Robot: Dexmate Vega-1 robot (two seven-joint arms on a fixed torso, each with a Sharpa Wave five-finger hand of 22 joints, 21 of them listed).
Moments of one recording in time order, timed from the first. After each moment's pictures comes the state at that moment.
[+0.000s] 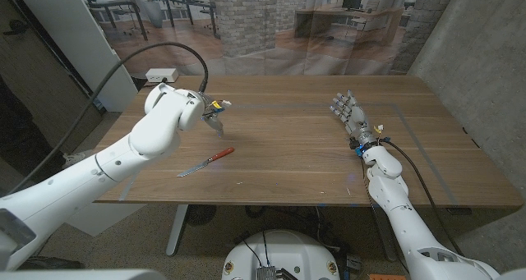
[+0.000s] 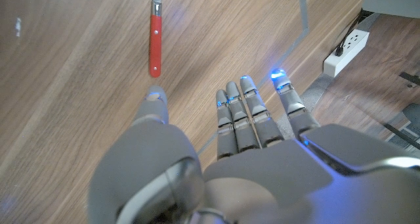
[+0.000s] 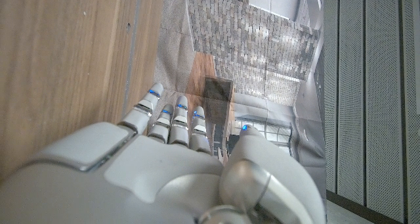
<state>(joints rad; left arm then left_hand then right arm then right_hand) 0.75 0.92 0.59 -2.30 1.30 0.51 -1.16 0.62 -0.08 0.32 -0.17 0.23 0.49 0.05 0.25 0.19 0.49 -0.03 0.37 0.28 0.45 -0.04 0.38 0.27 0.17 0.14 0.72 0.20 -0.91 -0.10 0.06 -1.18 0.37 0.36 0.38 0.32 0.14 0.13 0.12 0.21 0.22 0.05 0.21 0.18 0.26 0.14 0.21 0.19 0.09 0.05 0.19 0.18 0.27 0.03 0.19 0.17</state>
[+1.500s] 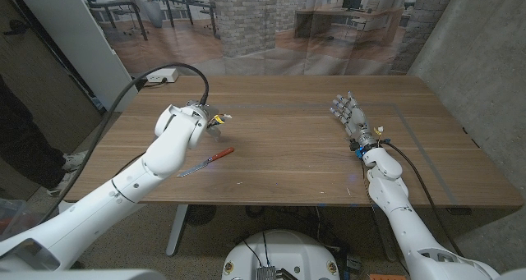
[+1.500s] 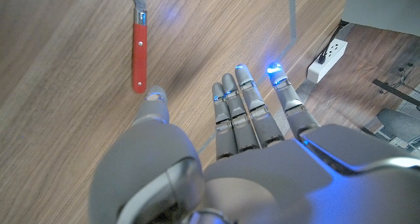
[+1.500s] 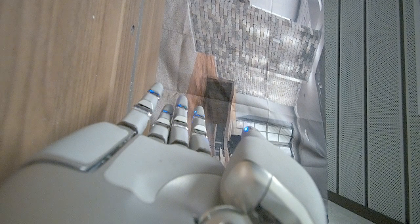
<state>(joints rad) 0.91 0.78 0.50 -2.21 1.50 0.45 -1.07 0.62 -0.07 0.31 -0.13 0.24 0.62 0.09 0.25 0.19 0.60 -0.01 0.42 0.30 0.58 -0.05 0.42 0.28 0.26 0.12 0.75 0.20 -0.92 -0.10 0.06 -1.16 0.37 0.37 0.39 0.30 0.13 0.12 0.13 0.21 0.23 0.05 0.20 0.18 0.27 0.13 0.21 0.19 0.09 0.05 0.19 0.18 0.27 0.03 0.19 0.17</state>
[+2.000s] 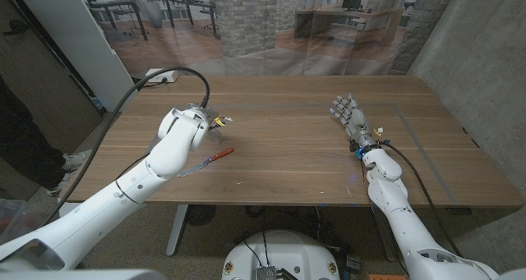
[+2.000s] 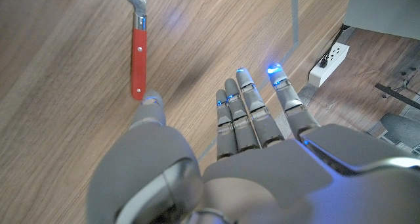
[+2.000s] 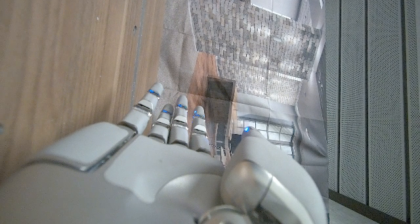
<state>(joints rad) 0.90 0.77 0.51 -2.17 1.51 0.44 -1.06 0.58 -0.08 0.28 -0.11 0.24 0.50 0.10 0.20 0.19 0.52 0.02 0.37 0.31 0.51 -0.04 0.38 0.26 0.23 0.13 0.74 0.20 -0.92 -0.10 0.07 -1.15 0.38 0.38 0.39 0.29 0.13 0.12 0.13 0.21 0.23 0.05 0.20 0.18 0.27 0.13 0.21 0.19 0.09 0.05 0.19 0.18 0.27 0.03 0.19 0.17</state>
